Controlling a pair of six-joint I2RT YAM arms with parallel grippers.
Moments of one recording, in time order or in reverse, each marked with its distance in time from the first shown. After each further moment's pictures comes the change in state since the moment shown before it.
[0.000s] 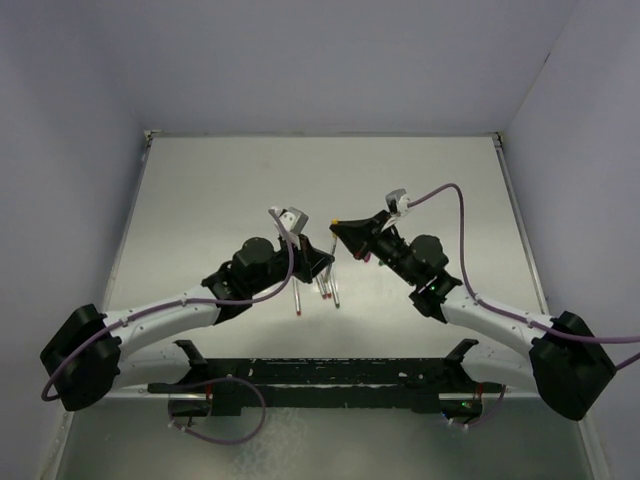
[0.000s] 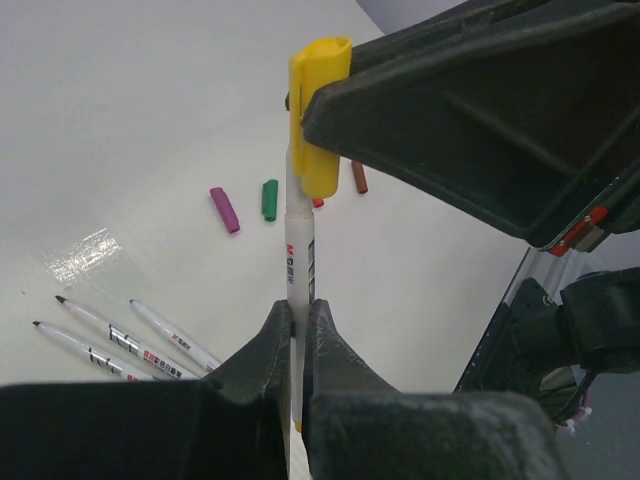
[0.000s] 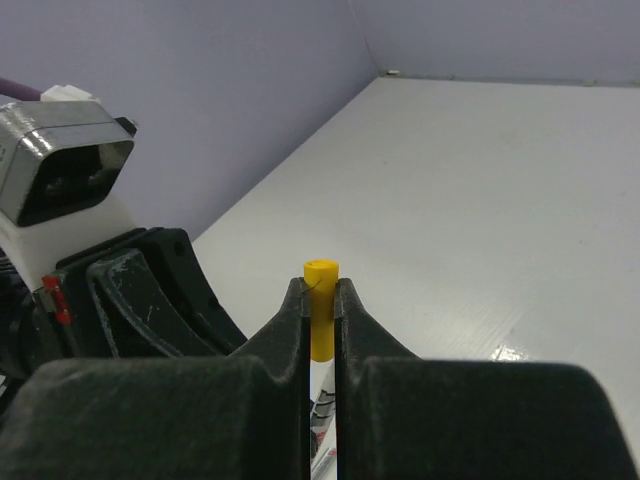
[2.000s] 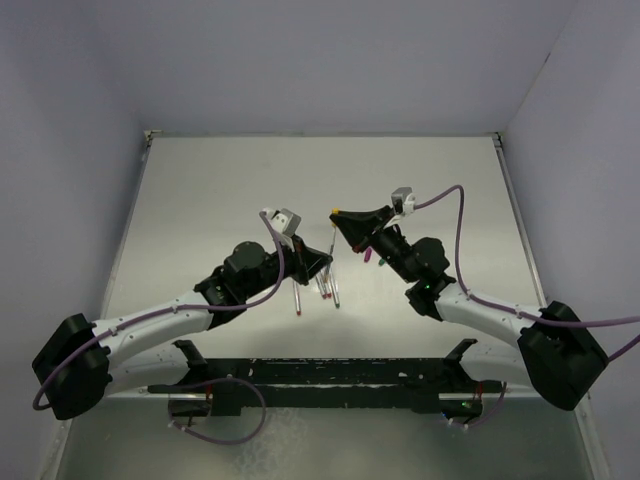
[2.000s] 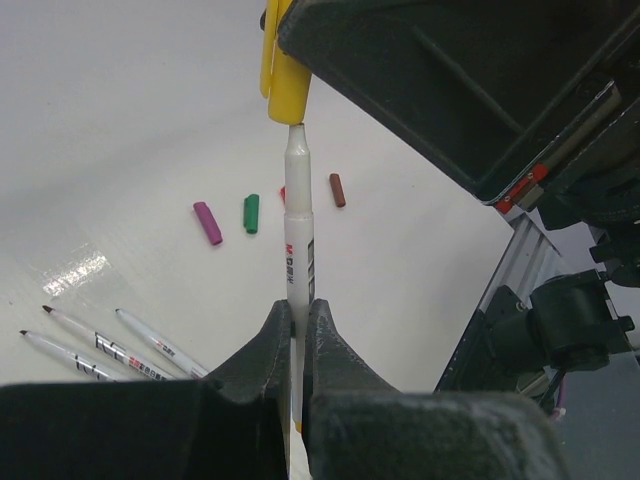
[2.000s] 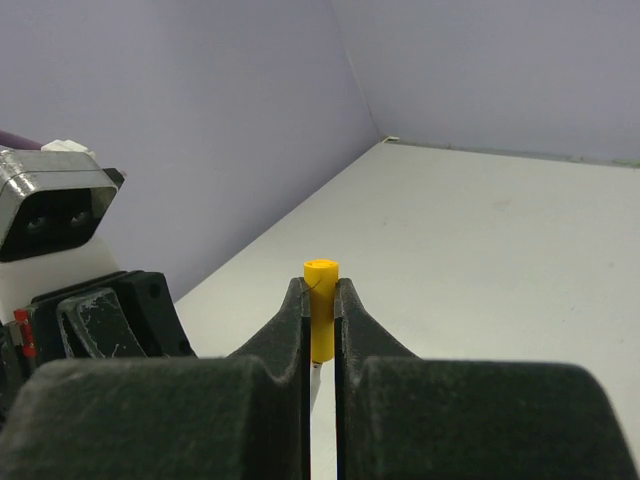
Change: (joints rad) left arm -0.006 -0.072 -0.034 0.037 0.005 -0.020; right arm 0.000 0.060 -0.022 0.243 0.027 -0.023
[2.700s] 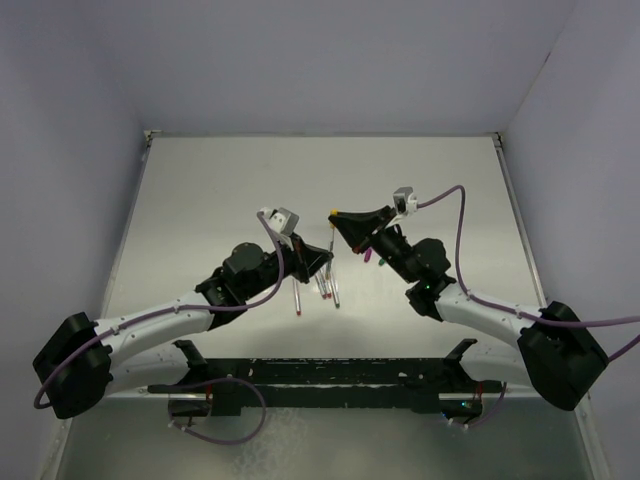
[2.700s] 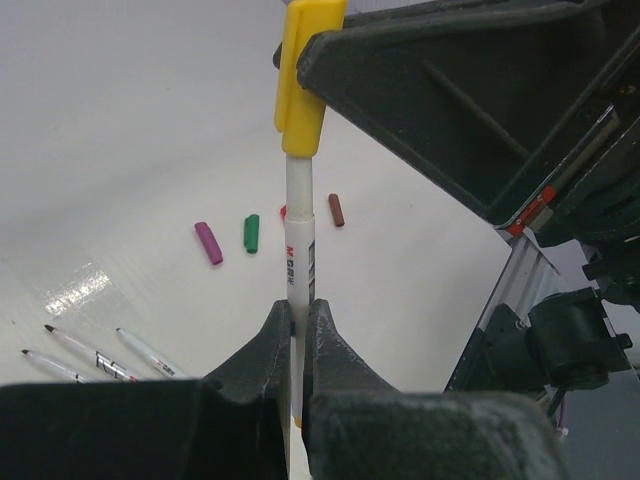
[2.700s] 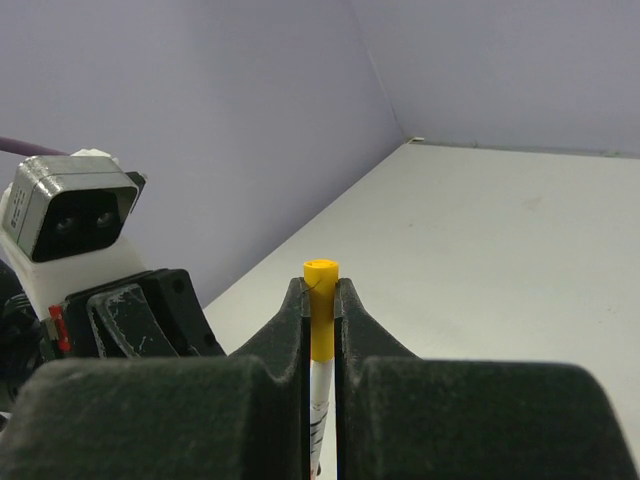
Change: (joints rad) left arm -0.001 0.006 -0.013 0.056 -0.028 0.000; right arm 0.000 0.002 -0.001 0.020 -0.024 0.069
